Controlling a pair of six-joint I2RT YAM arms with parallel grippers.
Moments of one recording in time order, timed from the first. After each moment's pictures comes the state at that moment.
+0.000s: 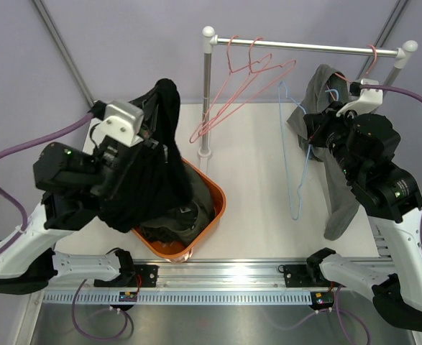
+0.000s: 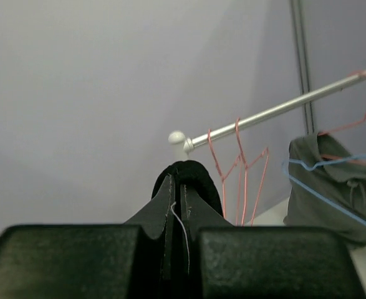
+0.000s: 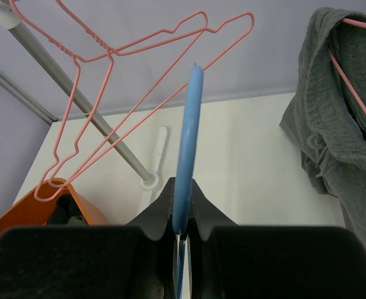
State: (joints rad) left arm -1.19 1.01 1.61 -0.04 -0.54 0.62; right arm 0.49 1.01 1.61 -0.71 0.32 0.34
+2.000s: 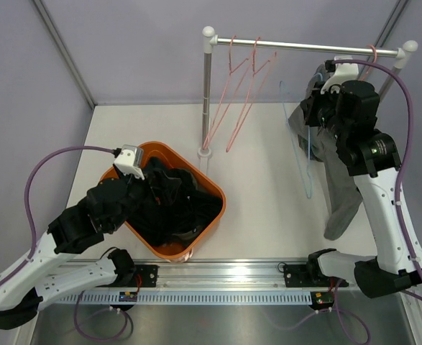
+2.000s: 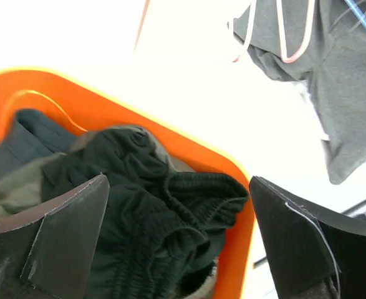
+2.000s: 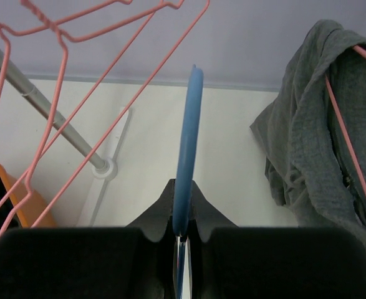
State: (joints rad) left arm -0.97 0.67 1.02 -0.65 -0.46 -0.48; right arm 0.32 1.21 1.70 -0.72 0.14 0.13
